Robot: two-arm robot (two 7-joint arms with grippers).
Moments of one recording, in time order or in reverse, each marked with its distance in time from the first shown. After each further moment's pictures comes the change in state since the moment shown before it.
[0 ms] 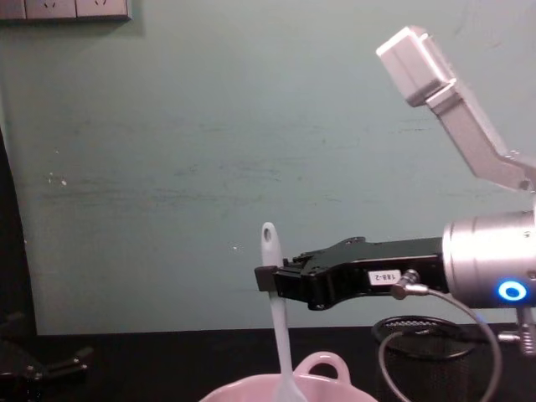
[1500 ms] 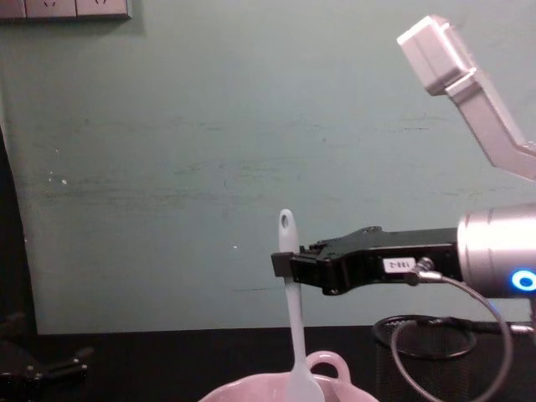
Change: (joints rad) left arm 0.000 0.000 0.000 0.000 0.000 0.000 0.000; right arm -0.024 0.012 0.036 -0.025 0.013 0.004 -0.024
